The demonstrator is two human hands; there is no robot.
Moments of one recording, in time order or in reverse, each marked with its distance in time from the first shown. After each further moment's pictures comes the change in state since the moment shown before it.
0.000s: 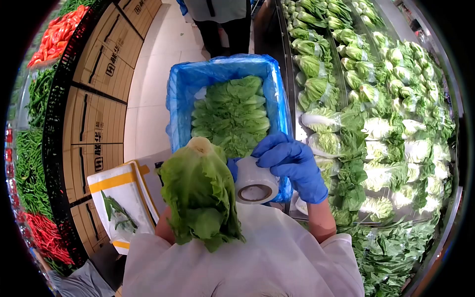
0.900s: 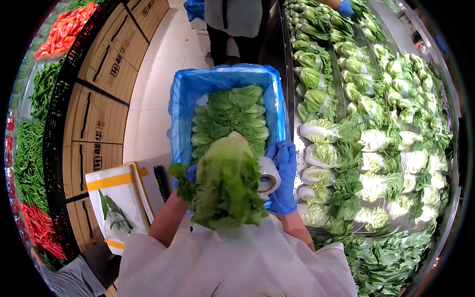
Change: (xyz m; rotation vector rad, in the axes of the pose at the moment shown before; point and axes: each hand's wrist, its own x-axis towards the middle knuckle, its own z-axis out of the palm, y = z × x) left_hand 0.012 0.006 -0.004 0.475 0.204 -0.149; right_hand -0.007 0.067 0.027 0.360 0.753 -0.031
